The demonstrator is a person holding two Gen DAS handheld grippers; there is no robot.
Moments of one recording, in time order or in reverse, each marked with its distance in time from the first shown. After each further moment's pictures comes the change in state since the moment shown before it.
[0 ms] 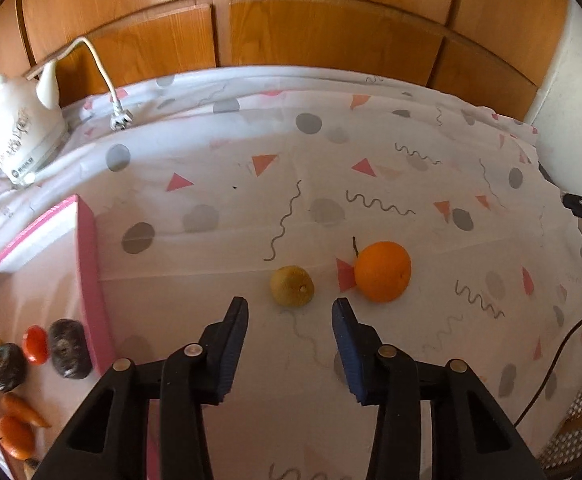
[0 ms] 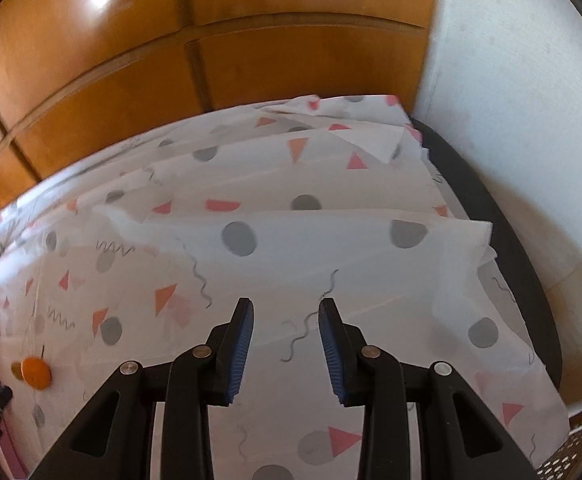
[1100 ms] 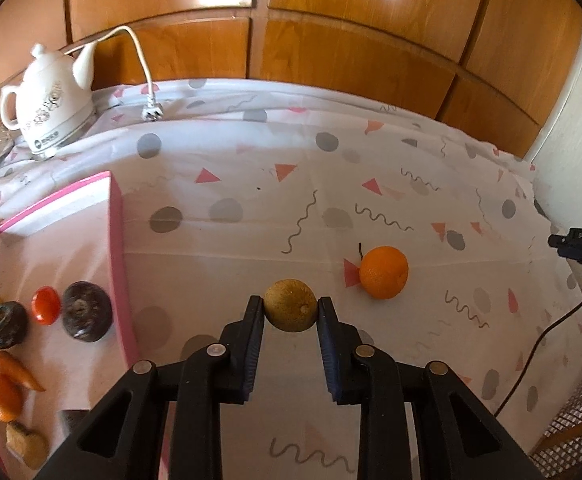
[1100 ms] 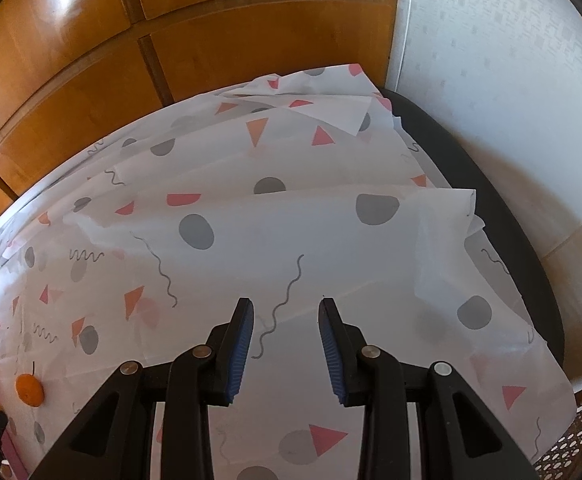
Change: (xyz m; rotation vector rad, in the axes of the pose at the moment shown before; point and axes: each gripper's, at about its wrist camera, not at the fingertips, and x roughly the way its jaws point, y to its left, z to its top) left arm -0.031 0.019 -0.019 -0.111 -0.088 -0.020; right arm 0.014 -0.019 0.000 0.075 0.066 -0.040
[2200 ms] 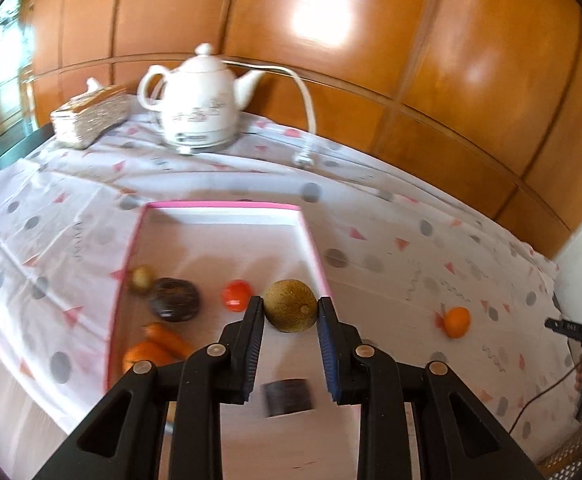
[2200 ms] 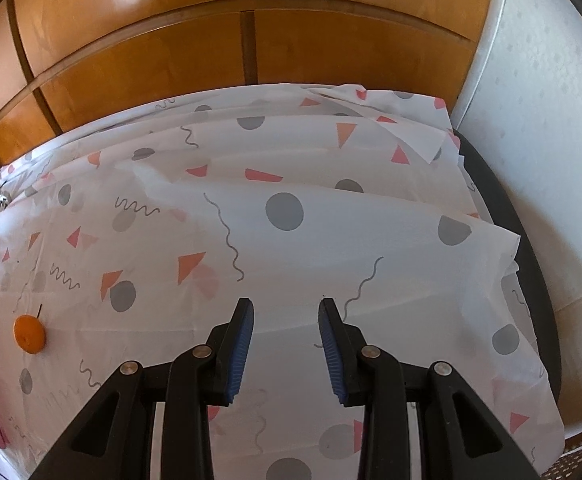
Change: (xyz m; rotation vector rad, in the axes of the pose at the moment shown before) left arm -0.101 0.136 -0.032 -0.280 -0.184 0.125; right arm -0.004 0.056 -0.020 -0.249 -0.027 0.046
